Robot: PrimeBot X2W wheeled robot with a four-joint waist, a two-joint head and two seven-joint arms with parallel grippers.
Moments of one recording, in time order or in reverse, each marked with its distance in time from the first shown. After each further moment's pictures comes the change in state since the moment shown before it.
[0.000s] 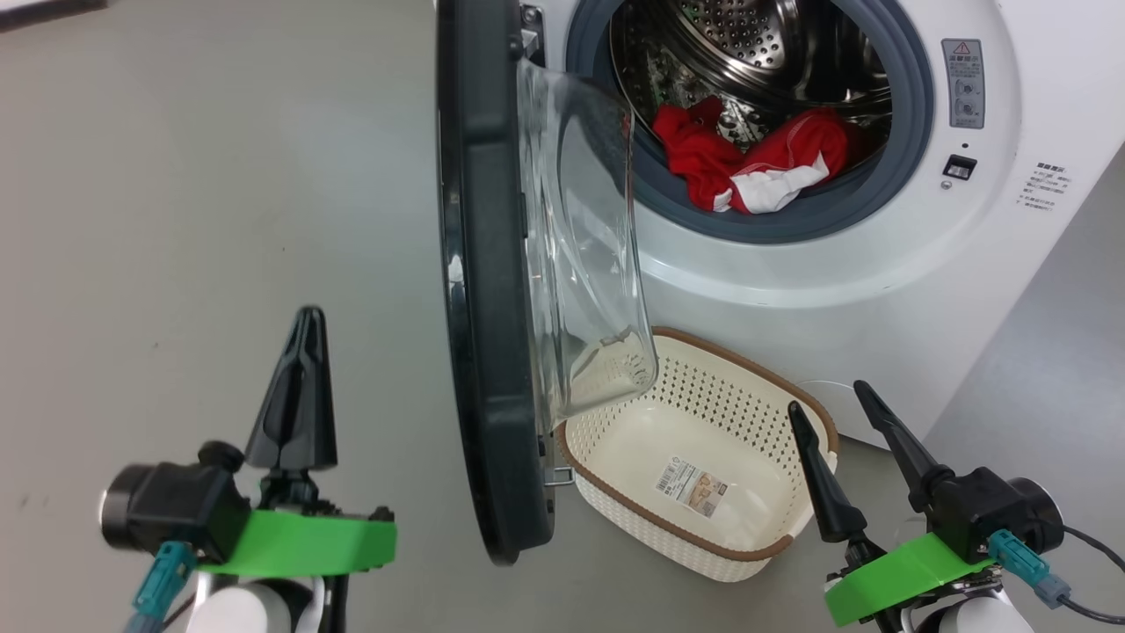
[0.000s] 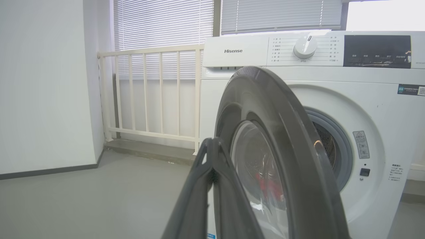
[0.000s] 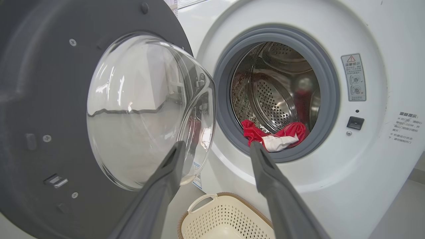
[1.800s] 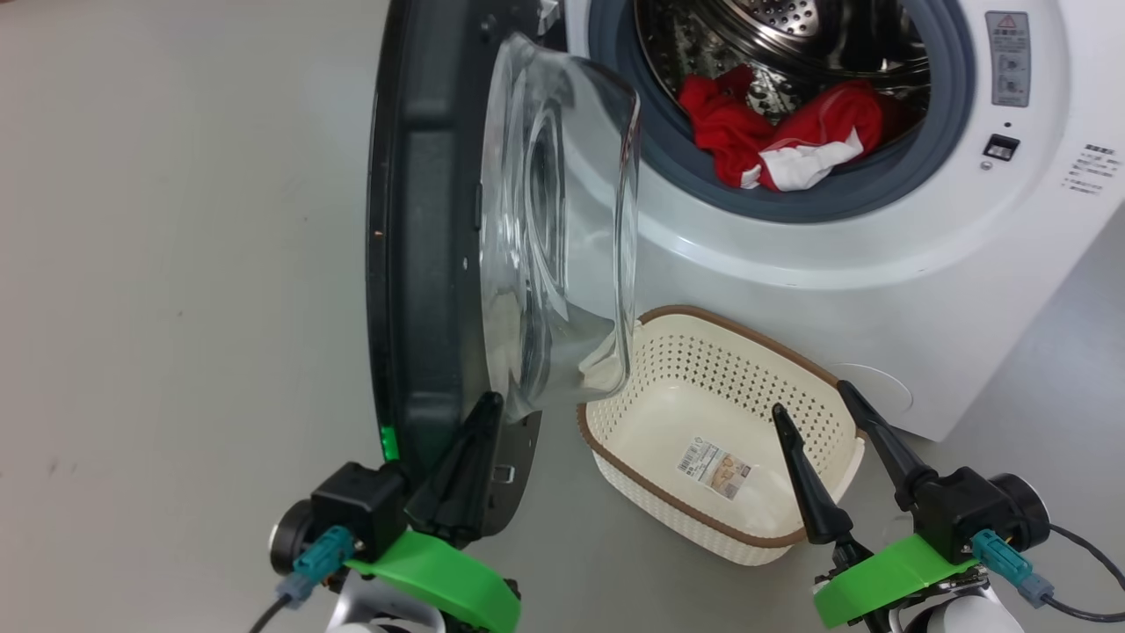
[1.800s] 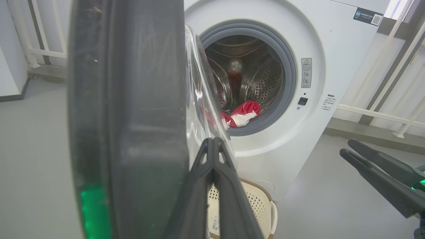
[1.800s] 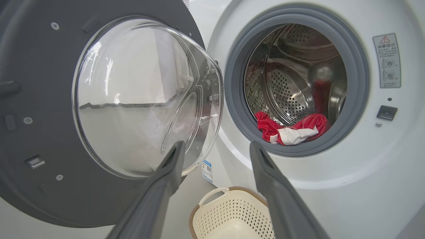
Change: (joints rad) left arm 0.007 0.004 -0.279 0.042 -0.146 0.038 0.189; right arm -0.009 0.000 0.027 0.003 -0.010 0.000 0.000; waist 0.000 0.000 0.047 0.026
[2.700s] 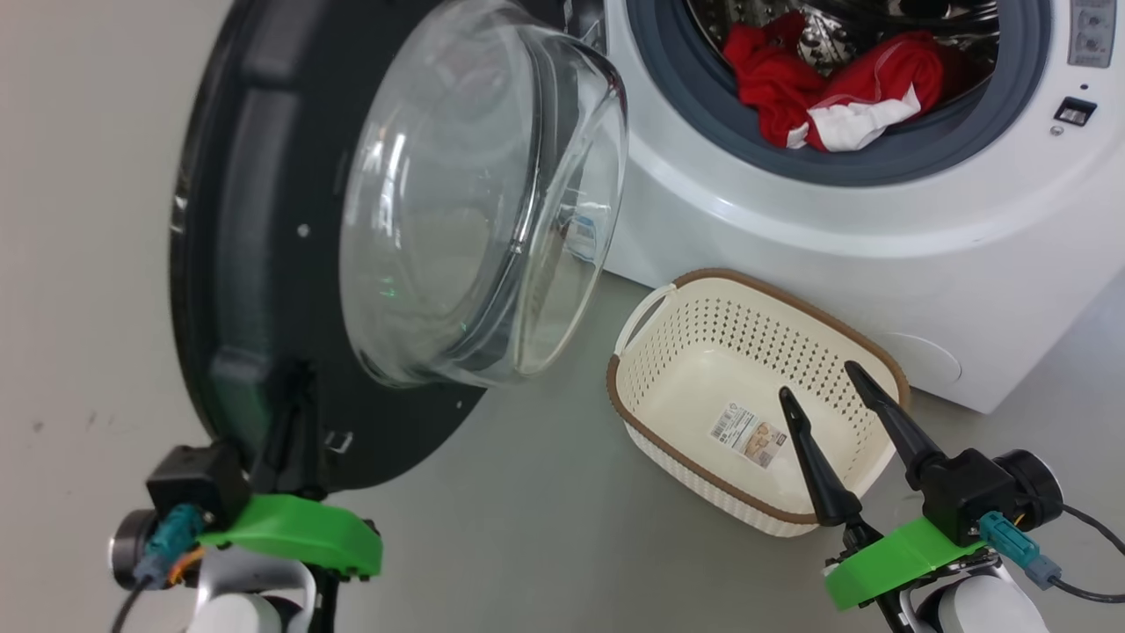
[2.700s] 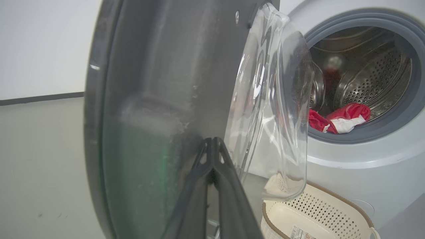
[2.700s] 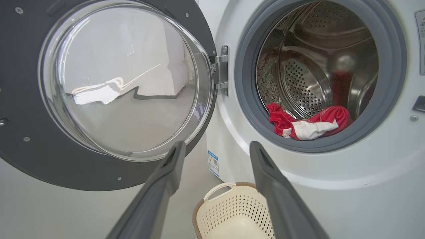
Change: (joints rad) left arm -0.019 0.091 0.187 0.065 -0.018 0.126 -0.050; right arm -0.037 -0.041 0.013 0.008 -0.012 0.000 0.000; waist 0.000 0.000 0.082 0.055
